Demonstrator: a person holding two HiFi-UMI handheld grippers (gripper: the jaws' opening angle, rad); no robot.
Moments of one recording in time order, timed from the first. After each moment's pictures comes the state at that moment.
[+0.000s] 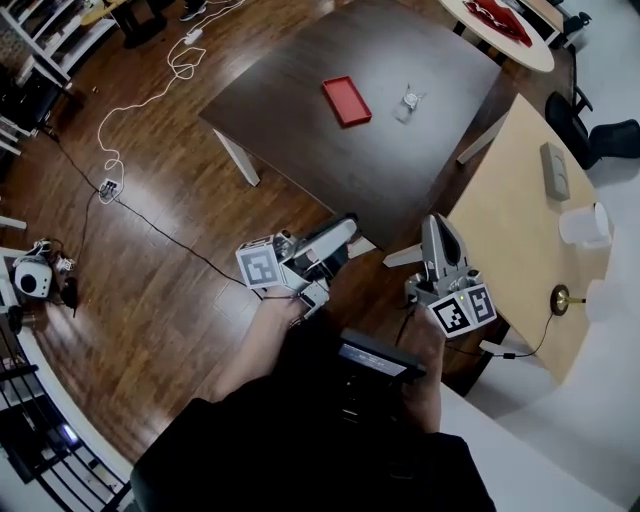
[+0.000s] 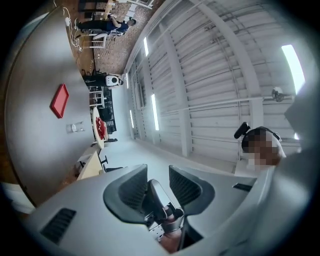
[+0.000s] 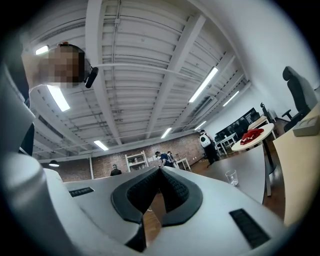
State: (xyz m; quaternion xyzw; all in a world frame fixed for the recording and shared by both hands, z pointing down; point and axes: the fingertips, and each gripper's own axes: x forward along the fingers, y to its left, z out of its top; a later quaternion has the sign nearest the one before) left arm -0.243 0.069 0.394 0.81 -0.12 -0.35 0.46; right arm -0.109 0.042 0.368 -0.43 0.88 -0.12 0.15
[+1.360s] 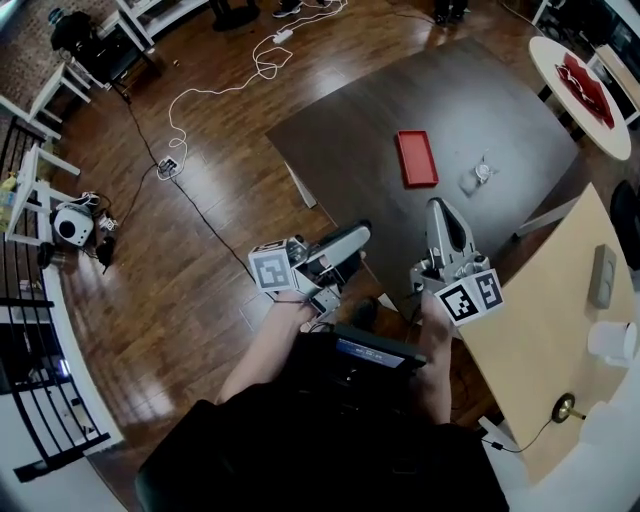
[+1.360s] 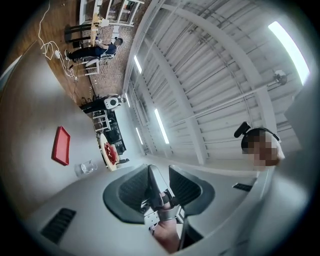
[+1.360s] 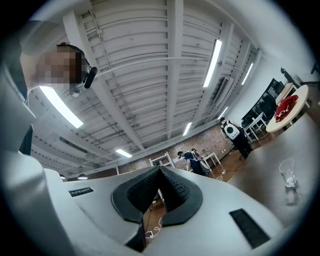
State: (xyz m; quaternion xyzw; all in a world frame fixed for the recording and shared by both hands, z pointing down) left arm -0.322 -0.080 0.377 0.81 -0.24 -0.36 0.40; right arm -0.229 -0.162 0.351 -0.27 0.93 -0.15 0.20
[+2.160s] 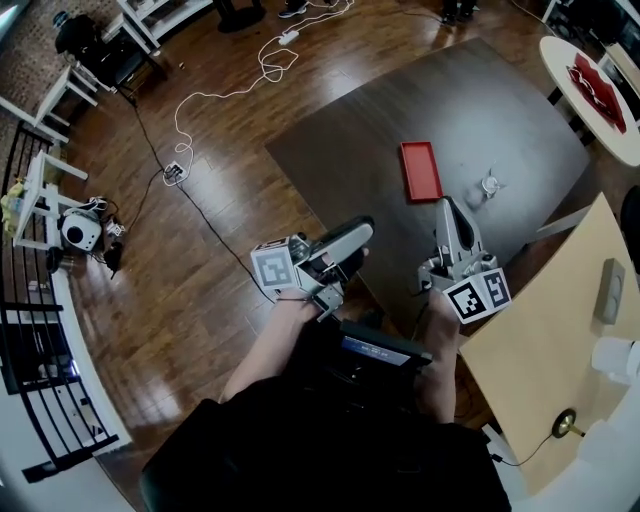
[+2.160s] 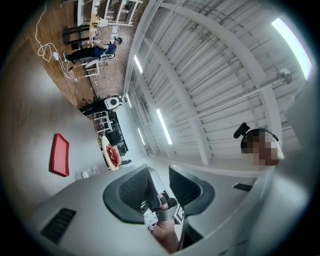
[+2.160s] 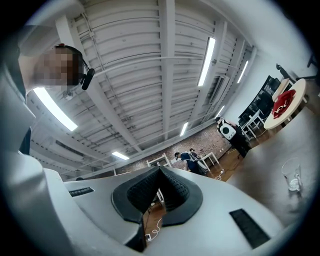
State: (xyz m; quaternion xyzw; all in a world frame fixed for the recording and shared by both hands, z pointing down) left arm -0.333 -0.157 0.380 0.81 -0.25 -0.36 0.40; right arm -0.227 -0.246 0.362 -0.27 0.92 -0.17 0.21
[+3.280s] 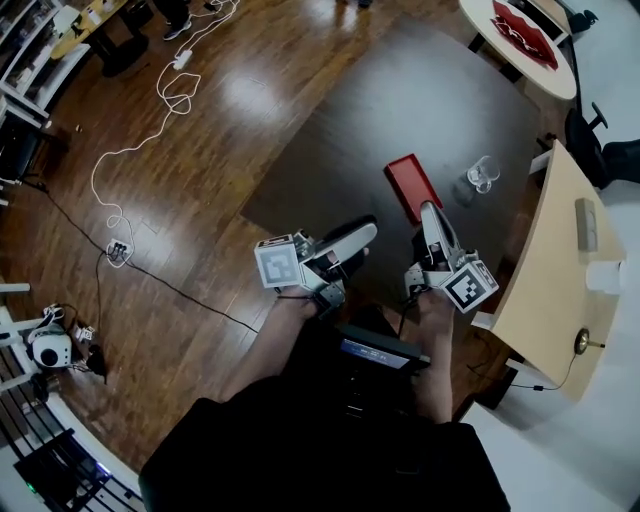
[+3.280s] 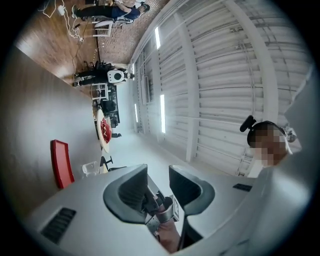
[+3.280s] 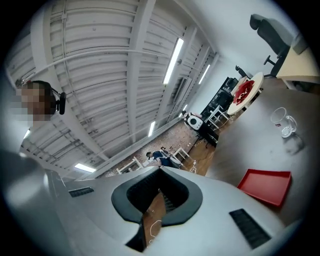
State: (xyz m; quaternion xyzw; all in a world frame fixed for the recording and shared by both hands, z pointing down) left arm -0.546 -0.326 0.405 0.80 -0.08 -0.31 0.50; right arm -0.442 -0.379 0.417 -0.42 0.82 -0.31 0.23
